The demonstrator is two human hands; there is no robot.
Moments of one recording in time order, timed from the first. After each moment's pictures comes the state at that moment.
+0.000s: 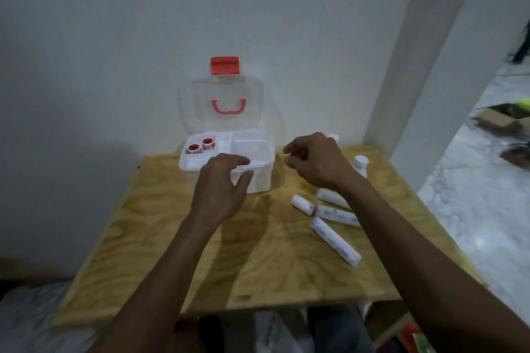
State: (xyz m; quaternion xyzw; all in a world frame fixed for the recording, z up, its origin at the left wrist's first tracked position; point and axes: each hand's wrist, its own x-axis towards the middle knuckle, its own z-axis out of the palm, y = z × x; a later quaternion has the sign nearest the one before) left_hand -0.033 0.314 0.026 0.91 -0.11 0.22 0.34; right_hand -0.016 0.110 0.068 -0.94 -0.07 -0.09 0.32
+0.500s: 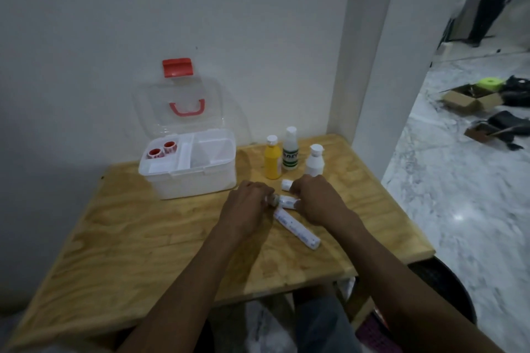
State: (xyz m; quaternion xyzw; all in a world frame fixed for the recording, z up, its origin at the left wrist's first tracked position) left_hand -0.031 0.217 -0.031 0.95 -0.26 0.04 0.18; right_hand -0.063 0.046 -0.013 -0.99 0.01 -0.02 0.16
